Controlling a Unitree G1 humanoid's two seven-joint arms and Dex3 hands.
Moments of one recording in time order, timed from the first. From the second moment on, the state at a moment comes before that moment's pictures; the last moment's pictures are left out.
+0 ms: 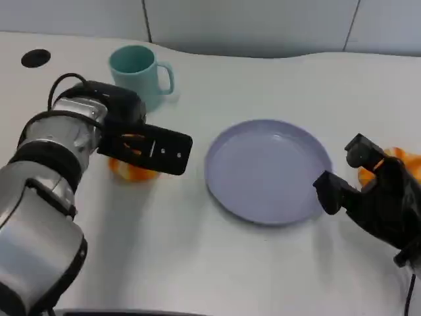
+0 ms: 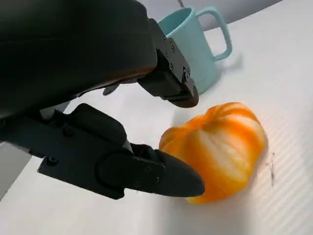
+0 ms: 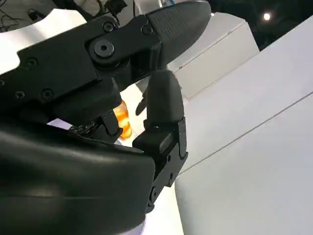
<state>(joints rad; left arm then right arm) -1.15 0.22 -0.65 1.40 0.84 -0.13 -0.12 -0.30 -0.05 -0.27 0.42 0.60 0.23 0.74</state>
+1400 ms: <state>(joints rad) -1.03 0.12 -0.50 1.40 0.73 -0.09 0.04 -0.29 -0.04 -0.27 0.38 0.63 0.23 0.75</state>
